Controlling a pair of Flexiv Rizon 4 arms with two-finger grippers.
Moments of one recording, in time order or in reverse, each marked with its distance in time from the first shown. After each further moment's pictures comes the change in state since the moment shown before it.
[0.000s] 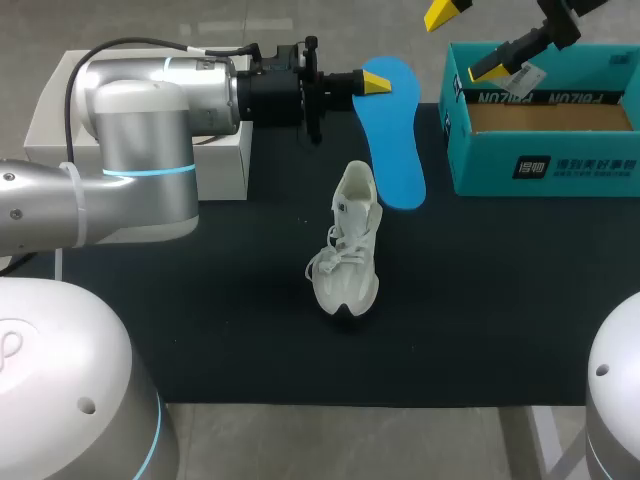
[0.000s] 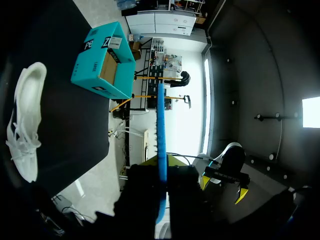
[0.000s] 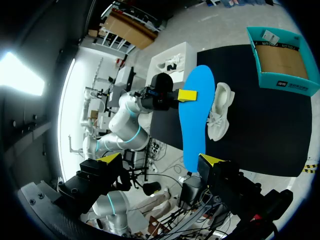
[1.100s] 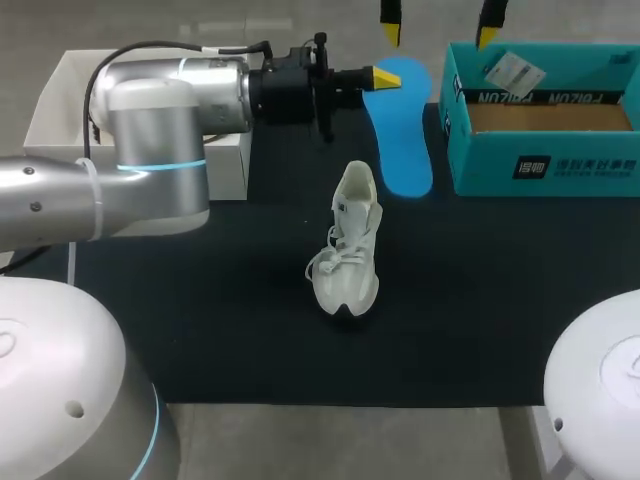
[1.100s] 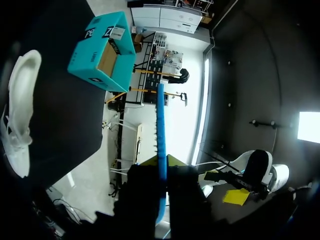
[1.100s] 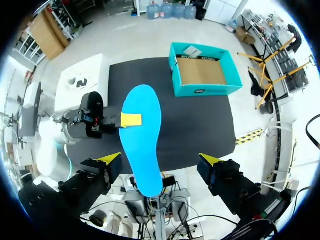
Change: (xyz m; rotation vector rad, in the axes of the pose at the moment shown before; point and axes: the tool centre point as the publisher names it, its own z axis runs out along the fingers) left arm 0.002 -0.007 0.009 -0.043 0.048 -0.085; right arm -0.023 0.053 0.020 -0.158 -0.912 0.193
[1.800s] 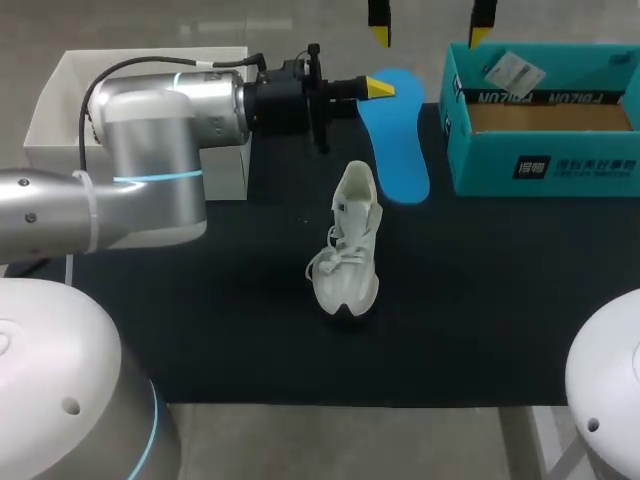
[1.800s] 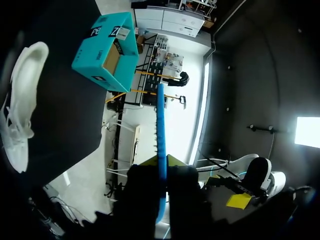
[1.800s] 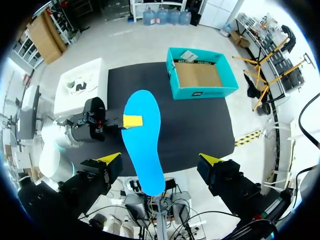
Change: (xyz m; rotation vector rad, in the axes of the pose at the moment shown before) left arm -0.009 0.003 -0.006 0.021 0.023 -0.035; right arm 0.009 -0.012 -0.005 -0.016 0.019 -0.003
